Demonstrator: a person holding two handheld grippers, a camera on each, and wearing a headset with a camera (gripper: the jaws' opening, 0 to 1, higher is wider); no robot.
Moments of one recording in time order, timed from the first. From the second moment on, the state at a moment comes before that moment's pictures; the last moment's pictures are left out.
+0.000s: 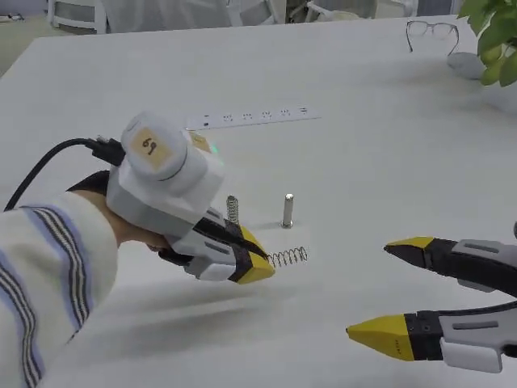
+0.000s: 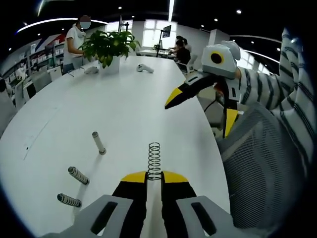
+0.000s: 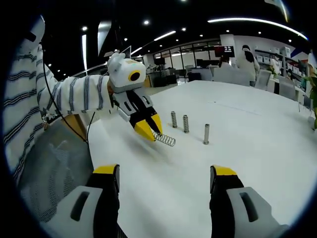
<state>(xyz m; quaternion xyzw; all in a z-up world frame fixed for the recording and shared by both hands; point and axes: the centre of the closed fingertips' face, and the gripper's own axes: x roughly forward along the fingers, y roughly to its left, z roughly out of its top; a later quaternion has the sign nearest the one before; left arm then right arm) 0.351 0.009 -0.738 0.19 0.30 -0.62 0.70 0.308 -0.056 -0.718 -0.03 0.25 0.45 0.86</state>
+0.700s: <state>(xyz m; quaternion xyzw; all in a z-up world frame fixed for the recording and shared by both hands) 0.320 0.031 -0.730 0.16 0.30 -0.62 0.70 0.313 -0.013 -0.711 -0.06 0.23 0.54 0.81</state>
